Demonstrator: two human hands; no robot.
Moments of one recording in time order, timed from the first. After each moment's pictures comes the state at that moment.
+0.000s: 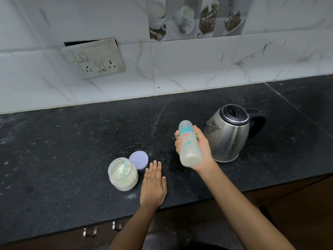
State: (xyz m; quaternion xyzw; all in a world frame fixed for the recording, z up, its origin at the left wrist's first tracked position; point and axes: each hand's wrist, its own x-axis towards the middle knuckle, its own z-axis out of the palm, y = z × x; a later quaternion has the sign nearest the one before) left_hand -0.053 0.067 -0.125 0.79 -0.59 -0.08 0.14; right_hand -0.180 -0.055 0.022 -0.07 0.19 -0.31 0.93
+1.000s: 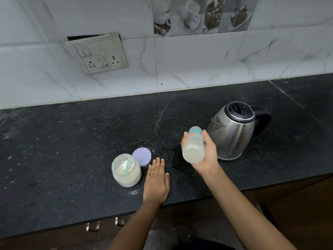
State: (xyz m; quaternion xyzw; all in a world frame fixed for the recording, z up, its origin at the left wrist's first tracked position) left_hand -0.053 0.067 -0.123 0.79 -0.59 -0.09 0.15; right_hand -0.186 -0.043 0.010 -0.02 0.18 -0.35 0.92
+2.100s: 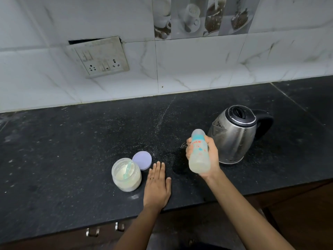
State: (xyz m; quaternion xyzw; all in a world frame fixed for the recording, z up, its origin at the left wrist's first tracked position) left_hand -0.053 0.068 -0.124 0.79 -0.59 -0.10 0.16; right_hand -0.189 -0.049 0.004 -0.10 0.23 -0.35 0.90
